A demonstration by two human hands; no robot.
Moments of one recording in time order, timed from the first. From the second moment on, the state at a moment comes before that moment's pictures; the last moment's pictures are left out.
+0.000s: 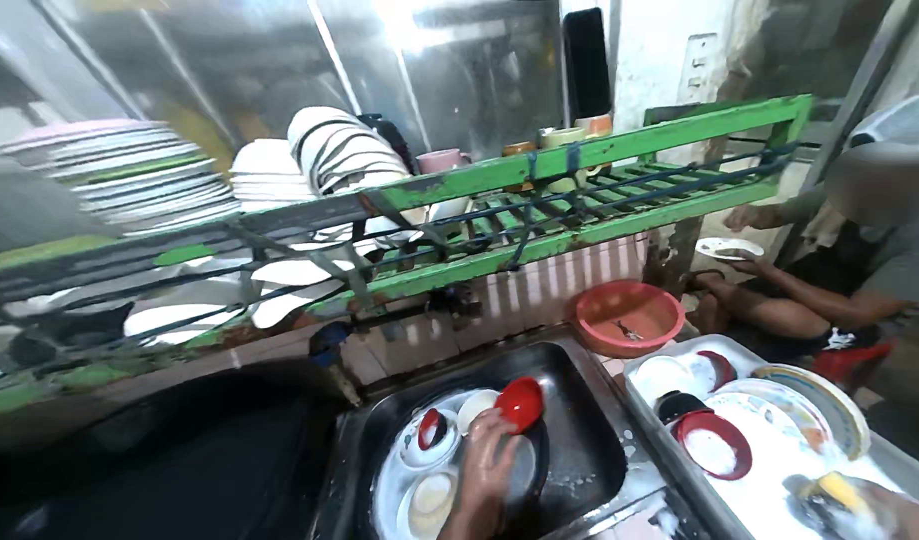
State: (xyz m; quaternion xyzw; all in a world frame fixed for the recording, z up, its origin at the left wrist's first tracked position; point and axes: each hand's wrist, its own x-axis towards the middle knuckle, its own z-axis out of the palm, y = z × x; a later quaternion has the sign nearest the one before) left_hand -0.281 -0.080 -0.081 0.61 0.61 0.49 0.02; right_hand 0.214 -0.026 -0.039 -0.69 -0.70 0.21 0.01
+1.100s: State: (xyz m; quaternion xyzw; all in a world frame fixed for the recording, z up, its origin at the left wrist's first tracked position) left_hand 0.055 -0.044 -0.004 0.51 0.60 0.42 0.45; right_hand 0.176 -0.002 -0.015 -0.55 -0.64 0.36 0.39
